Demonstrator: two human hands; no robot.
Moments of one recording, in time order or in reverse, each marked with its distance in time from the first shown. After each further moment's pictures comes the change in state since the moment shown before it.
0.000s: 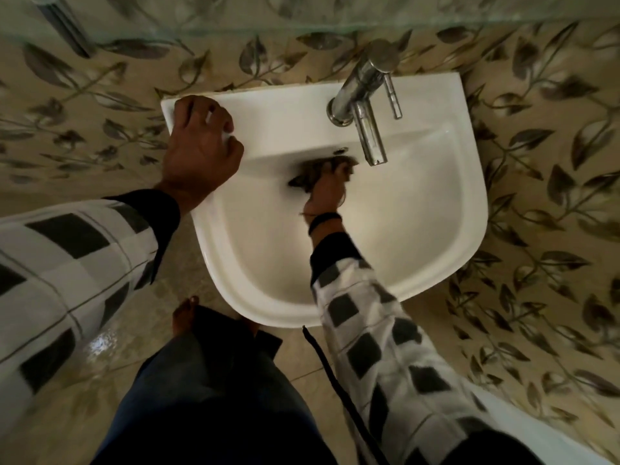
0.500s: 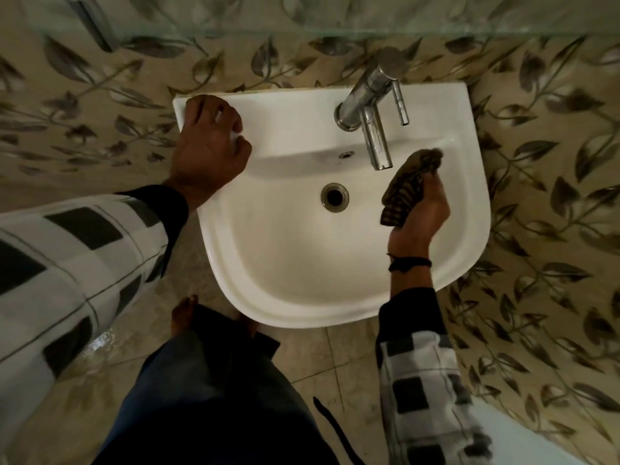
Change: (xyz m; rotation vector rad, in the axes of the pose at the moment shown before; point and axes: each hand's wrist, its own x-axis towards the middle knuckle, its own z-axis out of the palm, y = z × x) left_hand 0.001 -0.003 0.001 -0.002 -0.008 -0.013; right_hand -0.015 -0.068 -0.124 0.464 0.055 -0.139
